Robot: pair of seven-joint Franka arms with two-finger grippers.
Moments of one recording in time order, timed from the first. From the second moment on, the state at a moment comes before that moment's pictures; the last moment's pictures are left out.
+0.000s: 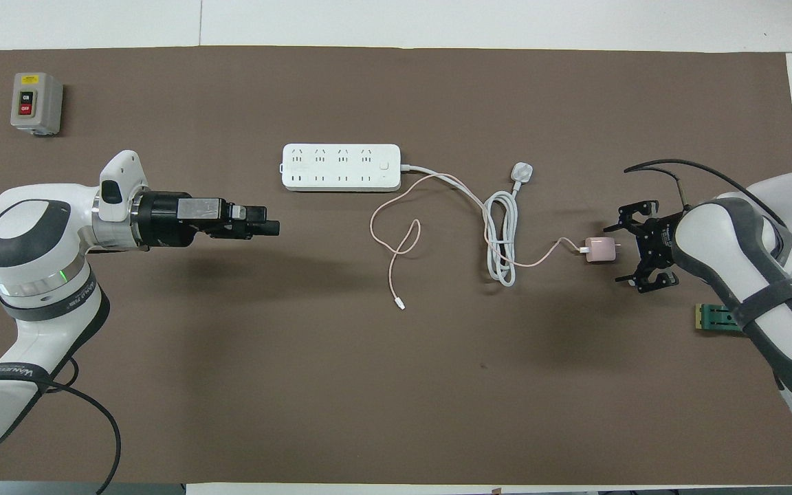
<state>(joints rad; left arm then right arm) -0.09 0.28 0.05 -2.04 -1.51 1.54 0.74 0.03 0.25 -0.16 -2.13 0.49 2.17 0.99</state>
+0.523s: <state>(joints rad) -0.13 0.28 0.05 -2.04 -1.63 1.55 0.74 0.03 0.25 -0.15 -2.14 0.49 2.18 0.95</state>
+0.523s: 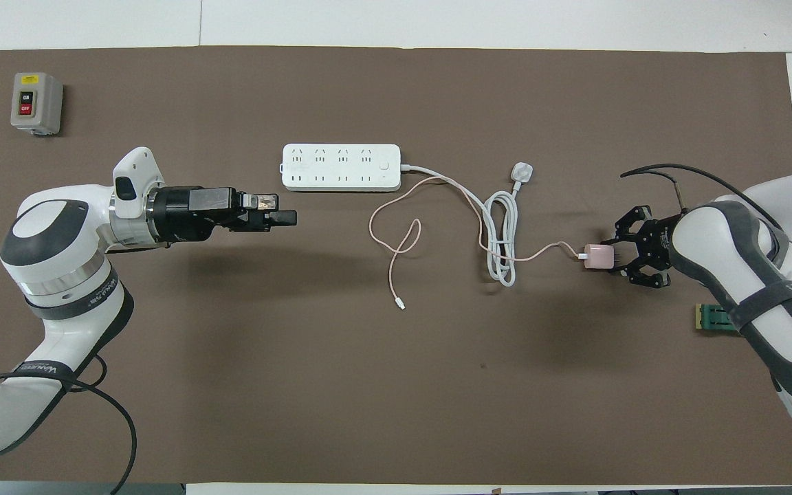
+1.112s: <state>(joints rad) -0.15 0.28 0.05 -2.04 -1.63 1.62 0.66 0.15 0.17 -0.14 -1.94 0.50 1.95 1.18</state>
